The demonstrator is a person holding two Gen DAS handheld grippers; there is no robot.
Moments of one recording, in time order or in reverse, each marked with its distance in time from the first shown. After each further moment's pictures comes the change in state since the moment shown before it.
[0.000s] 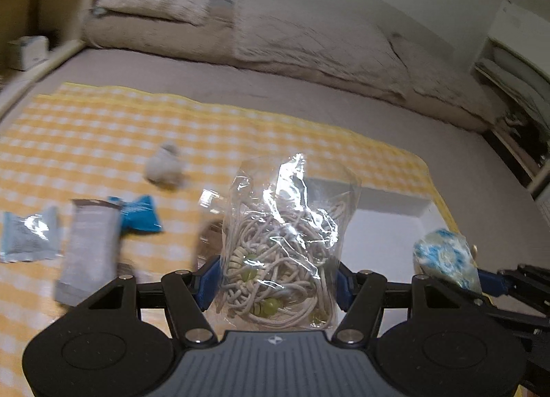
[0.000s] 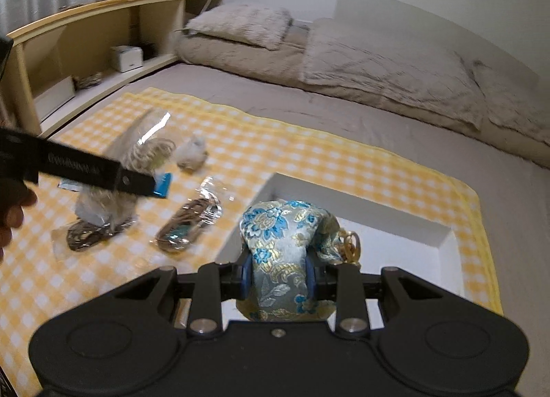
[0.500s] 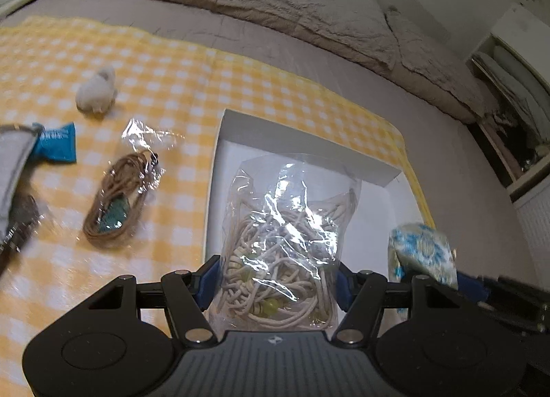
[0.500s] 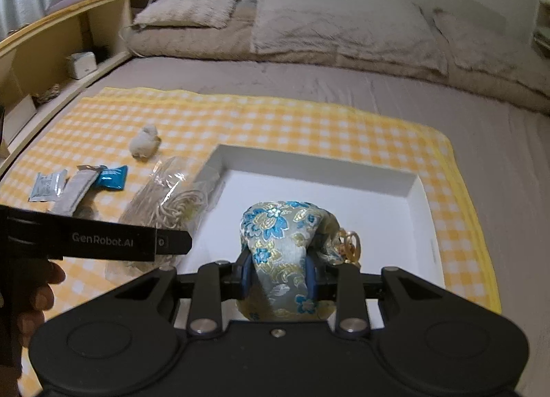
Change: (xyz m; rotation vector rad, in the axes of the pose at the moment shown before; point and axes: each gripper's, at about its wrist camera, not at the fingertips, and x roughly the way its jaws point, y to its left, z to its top) left arm 0.063 -0.045 -0.024 -0.134 0.123 -0.102; right arm 0.015 -0.053 -0.018 0.152 0.105 -0.046
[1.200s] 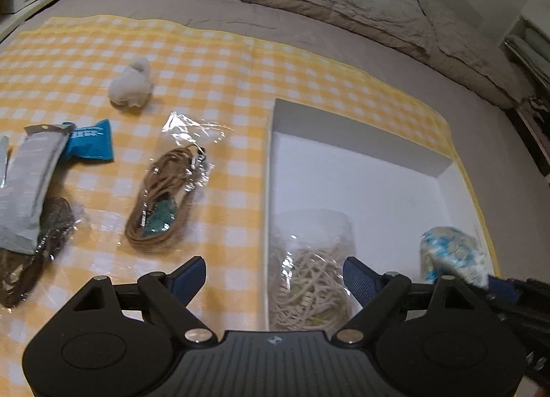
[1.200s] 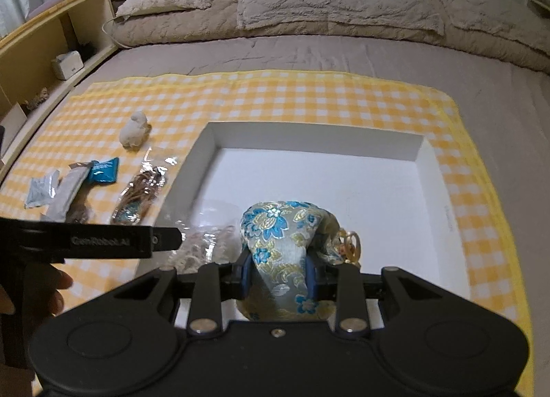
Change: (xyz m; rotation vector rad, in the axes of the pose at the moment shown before) left arm 0.011 0.022 0.010 0.027 0.037 0.146; right arm 0.028 0.001 -0.001 0.079 0.074 0.052
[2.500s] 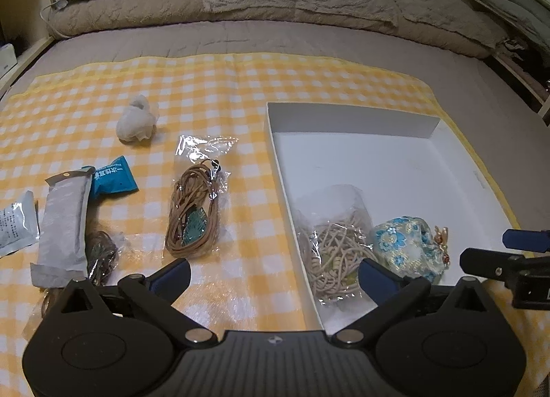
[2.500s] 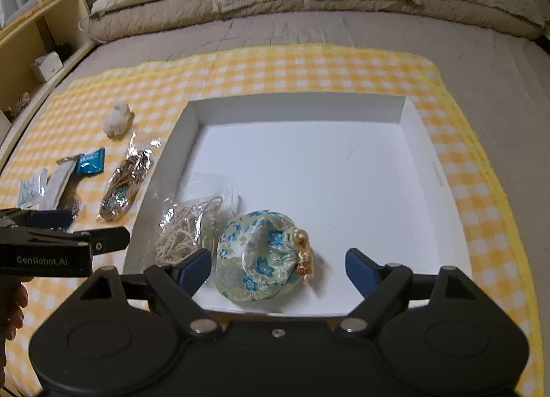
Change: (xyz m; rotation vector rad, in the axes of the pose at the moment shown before) left arm -0.035 0.003 -0.017 0.241 -0.025 0.045; right arm -0.014 -0.009 -0.024 0.094 0.041 -0.054
